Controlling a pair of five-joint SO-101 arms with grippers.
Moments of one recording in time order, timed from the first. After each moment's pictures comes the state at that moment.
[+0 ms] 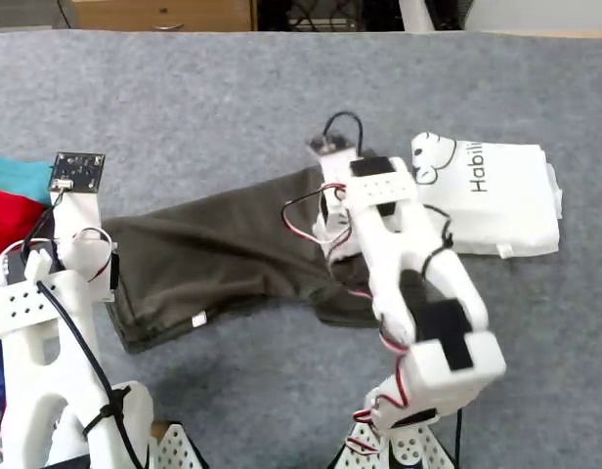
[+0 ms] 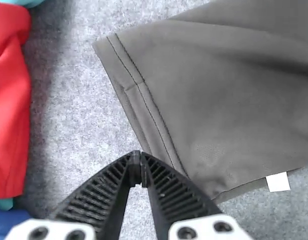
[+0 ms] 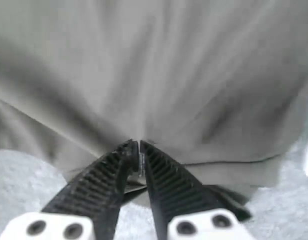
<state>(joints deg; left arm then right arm) -22.2 -40.8 46.6 72.0 -18.8 -11.4 5.1 19.7 72.2 7.4</state>
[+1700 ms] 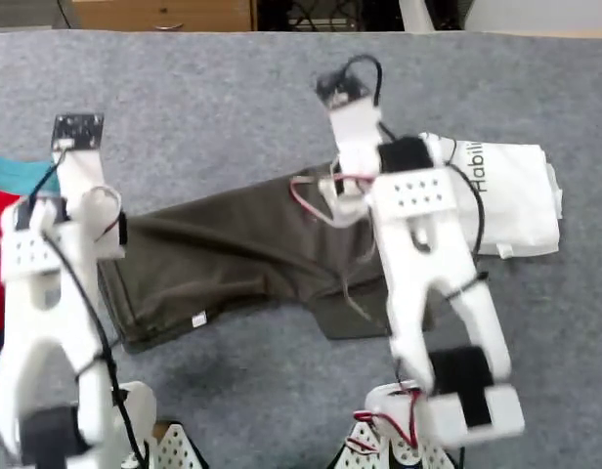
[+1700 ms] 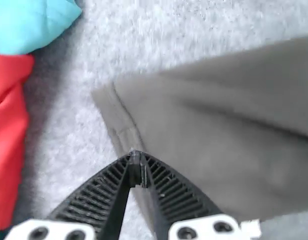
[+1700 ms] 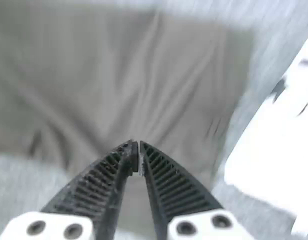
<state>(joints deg) -16.9 -20.6 29.8 69.4 -8.0 -10.3 -2.3 5.1 75.6 13.7</state>
